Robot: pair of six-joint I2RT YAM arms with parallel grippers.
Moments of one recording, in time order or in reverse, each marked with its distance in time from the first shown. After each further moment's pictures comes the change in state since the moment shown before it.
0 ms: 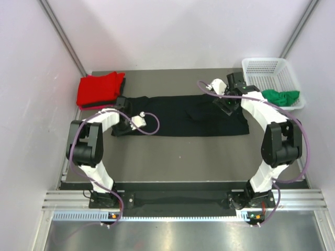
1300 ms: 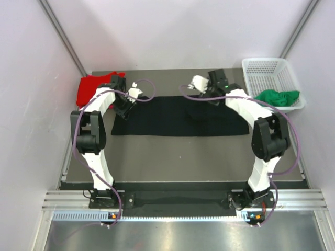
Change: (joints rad) left arm 0.063 0.196 0.476 -0.182 0.266 -0.384; right arm 0.192 0.130 0.107 0.188 0.147 -0.207
